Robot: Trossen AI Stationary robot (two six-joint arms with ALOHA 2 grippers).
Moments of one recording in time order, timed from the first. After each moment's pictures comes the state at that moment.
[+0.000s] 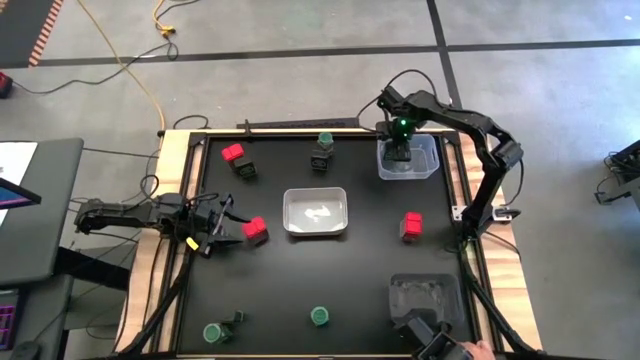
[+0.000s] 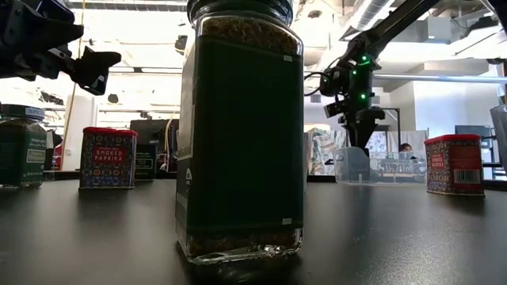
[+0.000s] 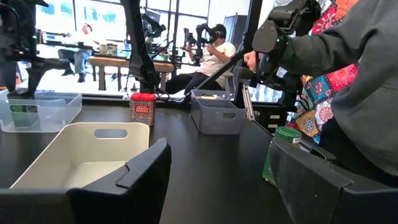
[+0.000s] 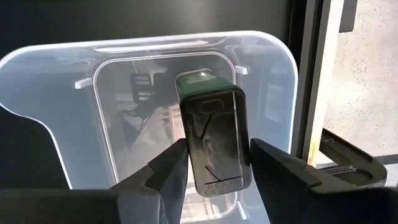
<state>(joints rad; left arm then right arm) -0.07 0.01 0.02 0.04 0.14 -0.11 -0.86 1.79 1.39 -1.01 0.06 -0.84</state>
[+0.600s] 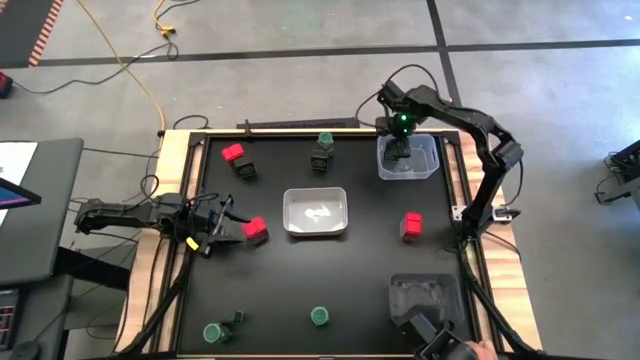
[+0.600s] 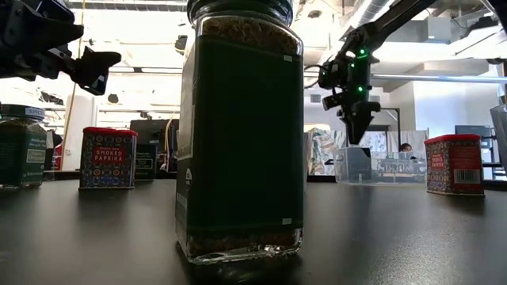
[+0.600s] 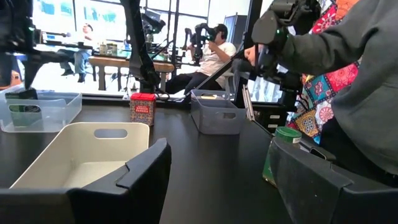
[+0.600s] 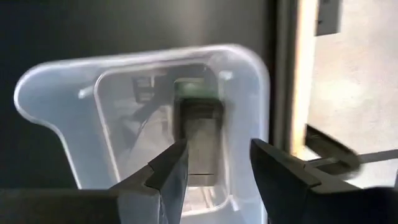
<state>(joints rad) -0.07 0.01 0.02 0.04 0.14 -0.11 -0.87 1.79 1.47 -1.07 0.06 -0.80</state>
